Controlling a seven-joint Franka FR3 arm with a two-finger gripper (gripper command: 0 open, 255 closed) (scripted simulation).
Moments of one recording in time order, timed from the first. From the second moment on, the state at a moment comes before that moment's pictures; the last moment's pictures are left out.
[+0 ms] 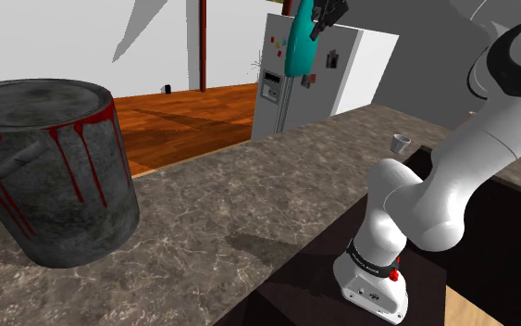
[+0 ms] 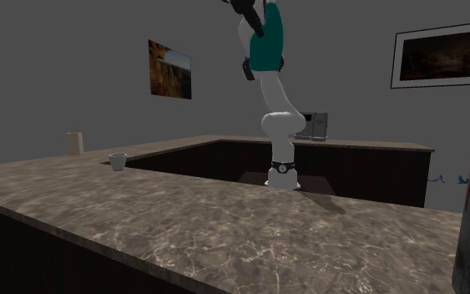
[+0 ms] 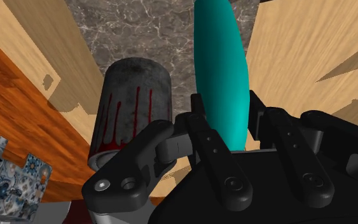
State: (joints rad) arm 0.76 -0.51 -0.84 -1.52 0.14 1.24 -1.37
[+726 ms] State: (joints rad) arm 0.81 -0.42 -0.68 -1.59 0.23 1.42 -1.19
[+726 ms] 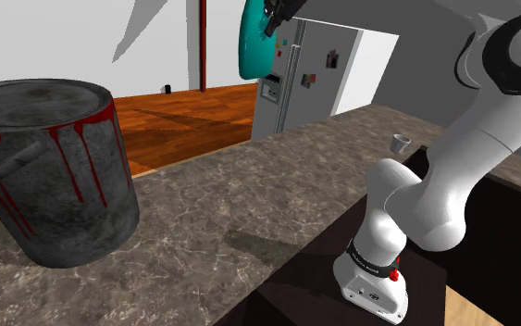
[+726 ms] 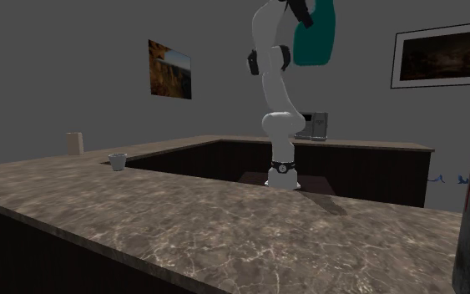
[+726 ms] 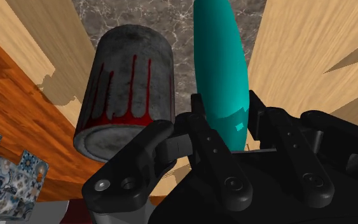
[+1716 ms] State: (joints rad) arm 0.93 -0.08 -0.63 -1.36 0.41 1.54 -1.04
